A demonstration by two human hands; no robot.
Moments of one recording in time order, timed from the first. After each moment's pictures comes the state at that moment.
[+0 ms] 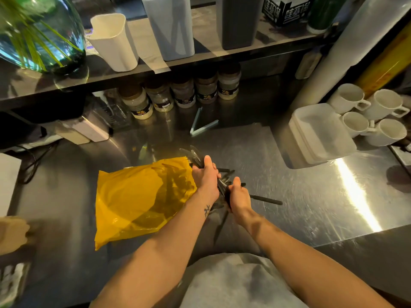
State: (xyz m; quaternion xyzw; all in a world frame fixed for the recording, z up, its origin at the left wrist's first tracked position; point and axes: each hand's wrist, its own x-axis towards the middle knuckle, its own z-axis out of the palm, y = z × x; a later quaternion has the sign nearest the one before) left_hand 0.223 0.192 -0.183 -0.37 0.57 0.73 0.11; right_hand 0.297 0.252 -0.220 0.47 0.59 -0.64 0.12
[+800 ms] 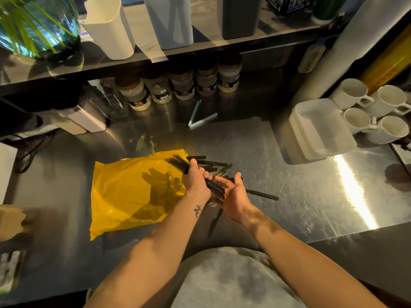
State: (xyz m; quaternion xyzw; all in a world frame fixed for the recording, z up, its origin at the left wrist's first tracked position) left_hand 0.235 0.171 -0.193 -0.45 0.45 0.76 0.13; right_hand 0.309 0.259 -0.220 0.39 0.36 -0.82 0.20
